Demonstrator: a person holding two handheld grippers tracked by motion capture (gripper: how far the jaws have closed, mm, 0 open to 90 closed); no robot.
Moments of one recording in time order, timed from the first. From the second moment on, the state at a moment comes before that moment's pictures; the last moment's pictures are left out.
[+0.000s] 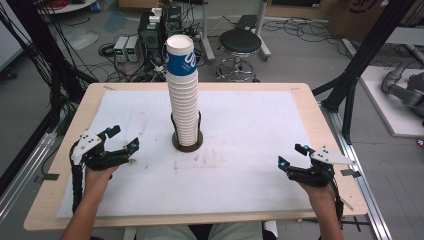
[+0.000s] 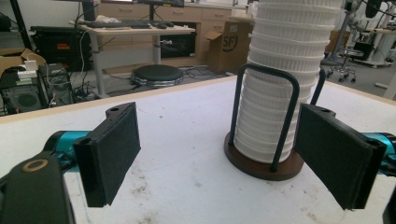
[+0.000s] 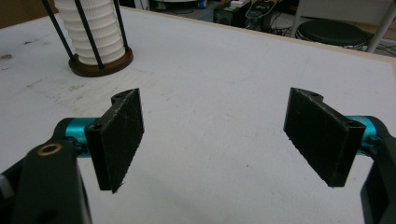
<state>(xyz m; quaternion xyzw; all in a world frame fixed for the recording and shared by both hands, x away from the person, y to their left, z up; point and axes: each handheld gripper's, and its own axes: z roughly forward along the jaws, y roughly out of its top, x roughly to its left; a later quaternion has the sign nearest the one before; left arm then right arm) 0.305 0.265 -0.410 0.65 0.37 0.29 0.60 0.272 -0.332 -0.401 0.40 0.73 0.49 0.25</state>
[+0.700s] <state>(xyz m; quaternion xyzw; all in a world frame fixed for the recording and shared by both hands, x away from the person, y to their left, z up) 0.298 0.265 -0.409 0.65 0.37 0.28 0.60 0.275 -0.310 -0.385 0.37 0.74 0.52 0.22</state>
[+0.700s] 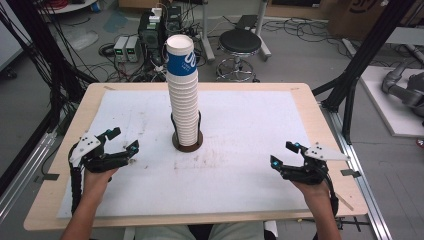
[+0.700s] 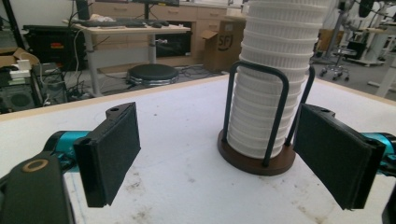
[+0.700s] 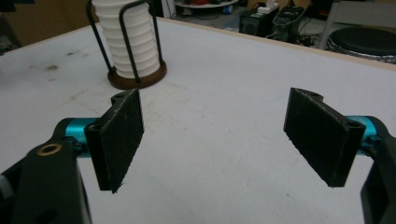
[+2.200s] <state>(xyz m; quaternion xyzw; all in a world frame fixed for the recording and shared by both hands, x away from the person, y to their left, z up) 0.305 0.255 -0.416 0.67 0.36 0.27 0.59 0.402 -0.157 -0.201 0.19 0.80 0.55 0.13</state>
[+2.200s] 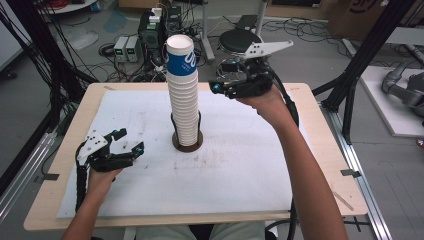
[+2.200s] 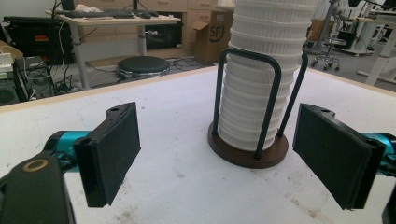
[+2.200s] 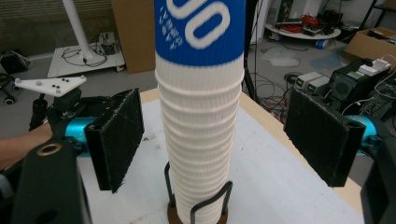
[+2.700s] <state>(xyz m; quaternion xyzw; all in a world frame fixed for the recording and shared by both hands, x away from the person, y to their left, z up) 0.306 0.260 -0.417 0.66 0.36 0.27 0.60 0.432 -0.102 -0.156 0.17 0.82 0.53 0.12</state>
